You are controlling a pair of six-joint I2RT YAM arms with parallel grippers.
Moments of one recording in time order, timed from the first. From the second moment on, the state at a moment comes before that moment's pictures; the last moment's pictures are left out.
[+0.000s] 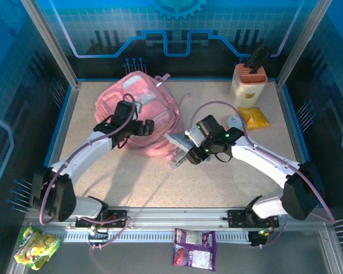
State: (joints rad) left arm -0.37 1.40 1.02 -0.42 -0.08 -0.20; right arm 0.63 1.37 1.03 -0.73 -0.17 -0.10
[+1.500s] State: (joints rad) left arm -0.51 1.88 1.32 -0.45 -0.30 0.20; right arm 0.51 1.30 0.96 -0.67 -0.29 0.01
